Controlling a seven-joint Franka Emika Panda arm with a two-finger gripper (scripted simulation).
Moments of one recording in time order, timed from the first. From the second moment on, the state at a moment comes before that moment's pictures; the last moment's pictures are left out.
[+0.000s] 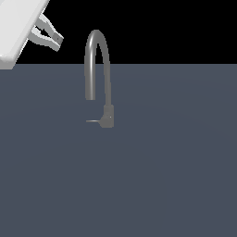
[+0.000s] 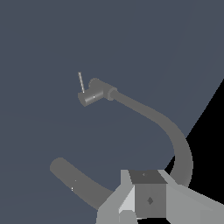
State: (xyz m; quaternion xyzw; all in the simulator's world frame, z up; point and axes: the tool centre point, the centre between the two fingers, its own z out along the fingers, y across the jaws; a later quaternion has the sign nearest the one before) arm -0.117 0.125 0.332 0.75 0.48 -0.01 0.46
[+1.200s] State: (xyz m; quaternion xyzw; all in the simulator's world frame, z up) arm -0.095 0.145 0.238 0.54 0.61 -0.01 0.58
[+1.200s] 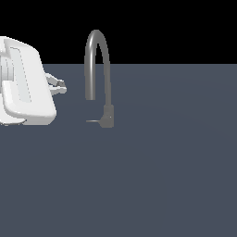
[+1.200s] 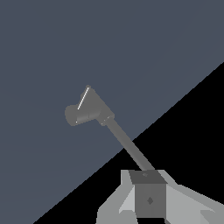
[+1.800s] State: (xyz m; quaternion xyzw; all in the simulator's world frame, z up) arm -0.085 0.143 0.191 0.42 0.65 -0.01 0.63
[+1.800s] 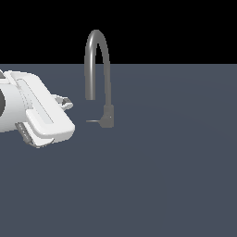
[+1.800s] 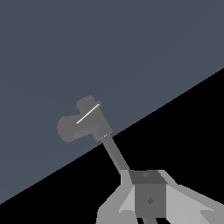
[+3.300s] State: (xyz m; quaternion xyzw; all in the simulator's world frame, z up) arm -0.053 0.103 0.089 0.11 0.70 -0.03 0.70
